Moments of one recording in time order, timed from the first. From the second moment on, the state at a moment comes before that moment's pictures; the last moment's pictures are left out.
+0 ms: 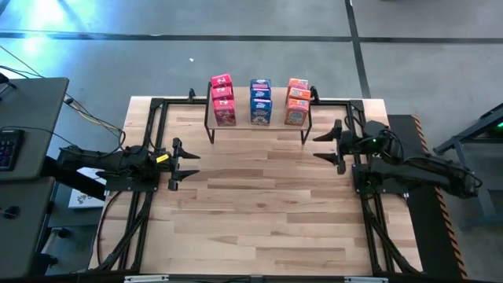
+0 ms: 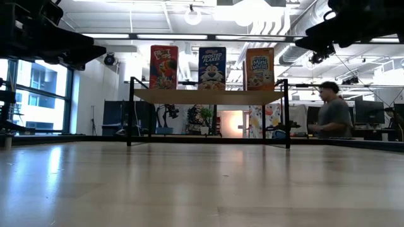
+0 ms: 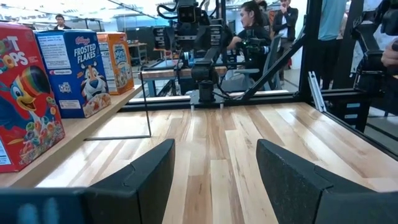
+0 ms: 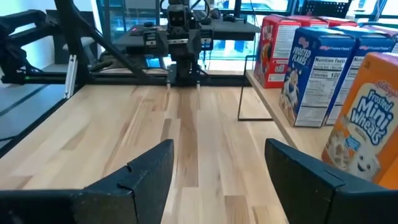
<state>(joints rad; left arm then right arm) -0.11 0.09 0.01 0.10 -0.13 0.08 -0.39 0.42 0.38 -0.12 -0.36 -0.11</state>
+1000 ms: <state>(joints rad) -0.11 0.09 0.01 0.06 -0.29 -0.15 -0.37 0.33 0.01 0.41 -0.34 0.10</state>
